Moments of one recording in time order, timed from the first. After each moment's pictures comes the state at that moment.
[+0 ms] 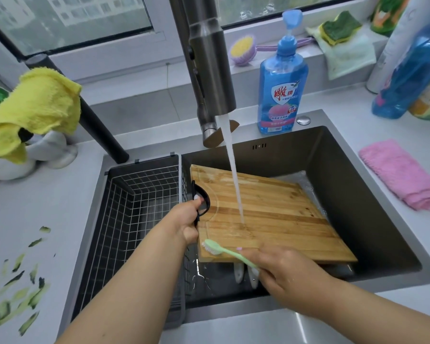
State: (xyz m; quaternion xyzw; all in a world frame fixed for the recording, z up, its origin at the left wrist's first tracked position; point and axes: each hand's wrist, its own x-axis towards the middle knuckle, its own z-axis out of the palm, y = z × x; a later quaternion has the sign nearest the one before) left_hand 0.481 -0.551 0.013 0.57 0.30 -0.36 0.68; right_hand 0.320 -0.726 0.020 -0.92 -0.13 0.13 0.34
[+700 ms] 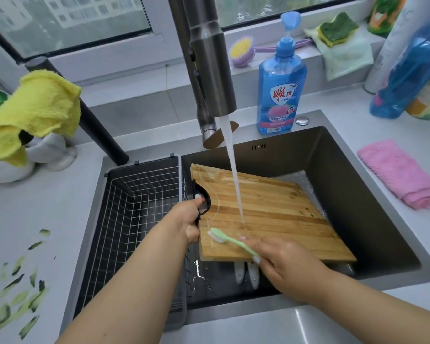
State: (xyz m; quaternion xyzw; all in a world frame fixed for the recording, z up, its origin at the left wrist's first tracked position) left_hand 0.480 -0.556 0.027 0.59 0.32 -0.35 0.65; right_hand 0.329 -0.728 0.006 -0.94 -0.11 0.09 0.32
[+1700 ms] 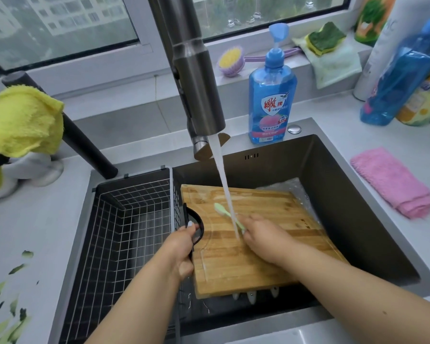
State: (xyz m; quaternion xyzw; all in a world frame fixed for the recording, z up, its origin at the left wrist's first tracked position) left_hand 0.460 -0.549 0.013 0.59 0.31 -0.34 0.66; right_hand 0.415 -0.732 -0.020 -0.92 0.06 0.19 0.33
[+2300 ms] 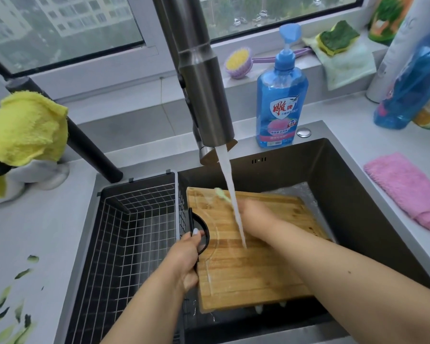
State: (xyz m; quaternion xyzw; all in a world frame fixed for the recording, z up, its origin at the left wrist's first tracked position) left_hand 0.461 -0.548 0.014 0.60 0.30 -0.34 0.66; right_hand 0.485 -0.724 -0.030 -0.91 0.12 0.19 0.34
